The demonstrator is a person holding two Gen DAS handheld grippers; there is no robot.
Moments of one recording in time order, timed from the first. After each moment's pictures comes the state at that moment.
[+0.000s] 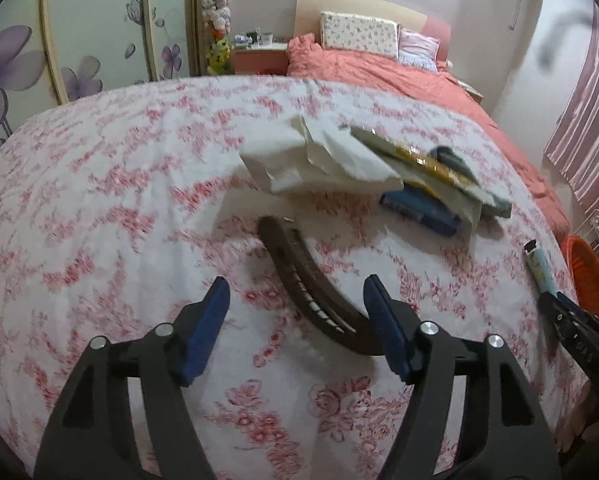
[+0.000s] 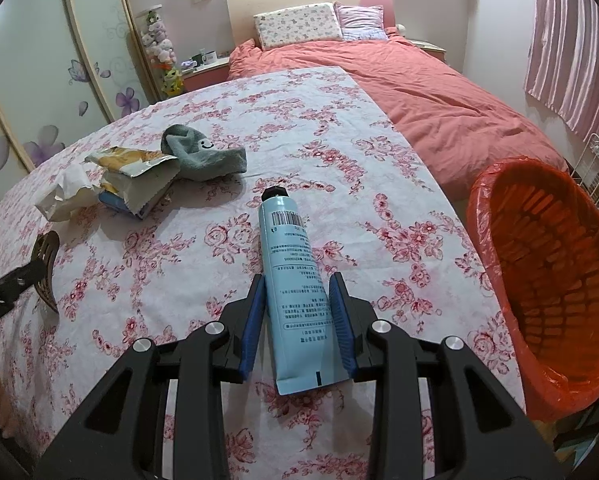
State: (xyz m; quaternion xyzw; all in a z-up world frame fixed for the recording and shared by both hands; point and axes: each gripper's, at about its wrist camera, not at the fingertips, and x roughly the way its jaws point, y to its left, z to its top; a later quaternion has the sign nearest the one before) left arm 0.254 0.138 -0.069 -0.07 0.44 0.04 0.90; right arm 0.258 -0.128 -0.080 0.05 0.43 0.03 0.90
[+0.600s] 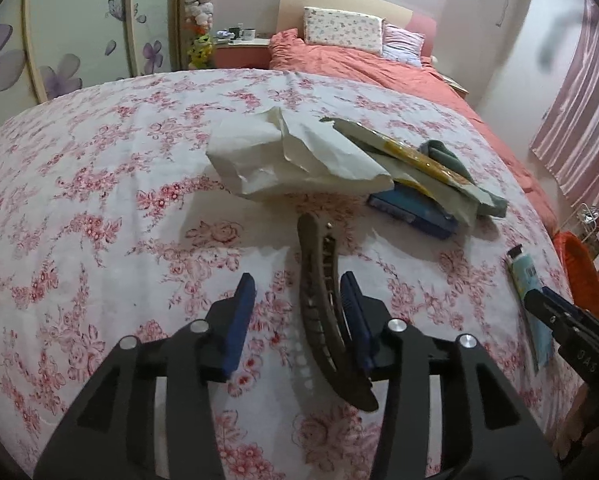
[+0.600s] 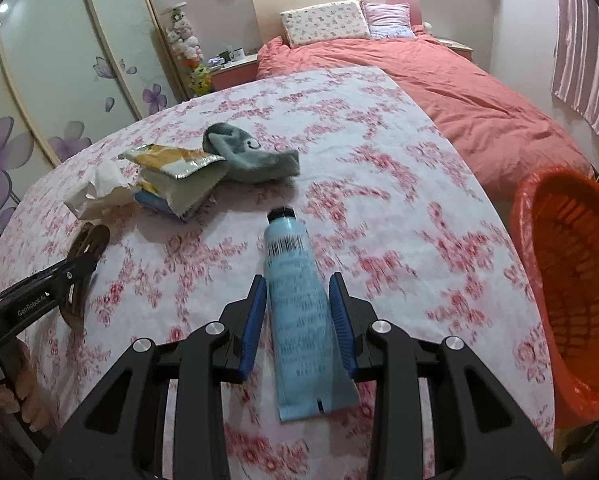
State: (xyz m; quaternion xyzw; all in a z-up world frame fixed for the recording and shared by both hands) left arm 0.272 0.134 -0.079 -0.07 0.44 0.01 0.90; right arm 0.271 -0.104 -0.079 0.06 0.43 0.08 0.90
